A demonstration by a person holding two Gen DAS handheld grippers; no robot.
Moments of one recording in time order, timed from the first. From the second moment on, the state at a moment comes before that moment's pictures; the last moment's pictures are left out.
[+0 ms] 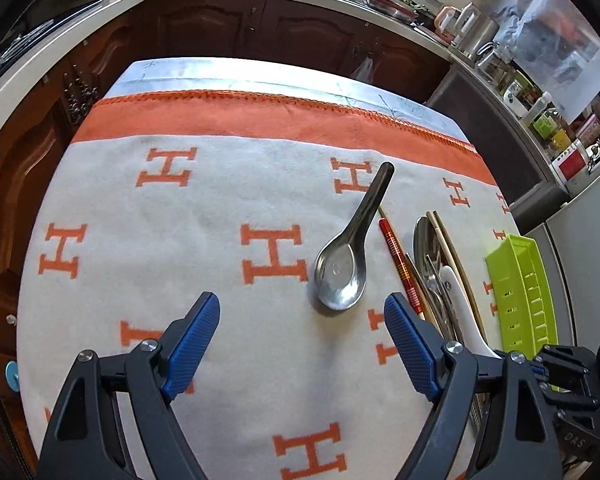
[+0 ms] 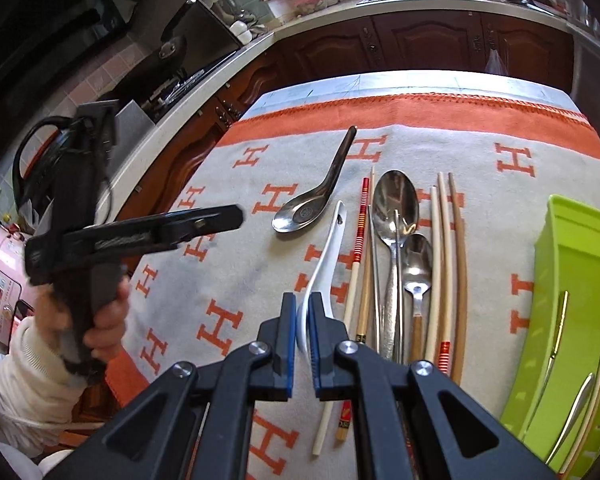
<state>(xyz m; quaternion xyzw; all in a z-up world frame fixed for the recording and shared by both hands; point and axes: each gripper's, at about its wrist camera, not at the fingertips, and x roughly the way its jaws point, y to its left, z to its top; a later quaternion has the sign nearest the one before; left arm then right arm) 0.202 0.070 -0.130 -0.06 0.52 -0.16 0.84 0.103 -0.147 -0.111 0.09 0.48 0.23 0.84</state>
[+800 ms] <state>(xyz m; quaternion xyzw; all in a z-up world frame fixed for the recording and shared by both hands) 0.217 -0.010 -0.147 0.07 0.51 -0.16 0.84 0.087 -0.180 -0.106 0.12 0.46 0.22 0.85</state>
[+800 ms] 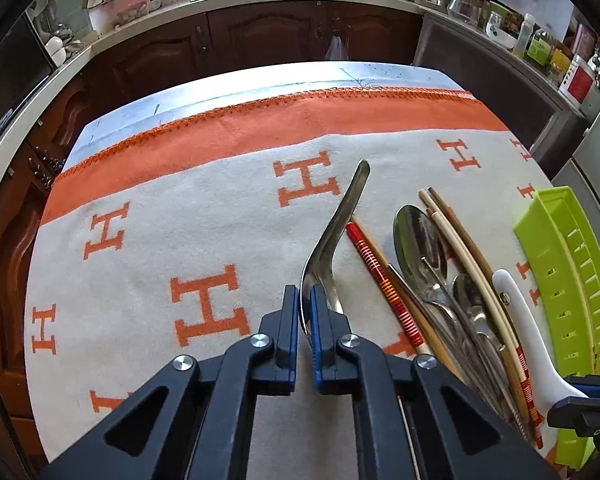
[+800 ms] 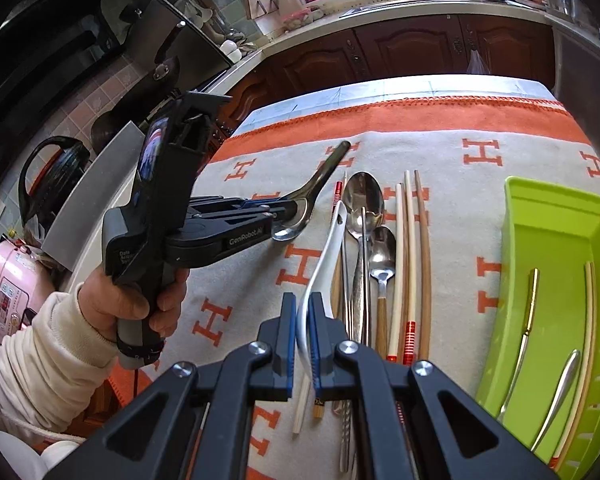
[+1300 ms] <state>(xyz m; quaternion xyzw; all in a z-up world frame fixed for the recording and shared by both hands) 0.150 -0.012 -0.079 -0.03 0.50 -0.18 0.85 0.043 -0.265 -0.064 0.19 0.40 0.14 0.88</state>
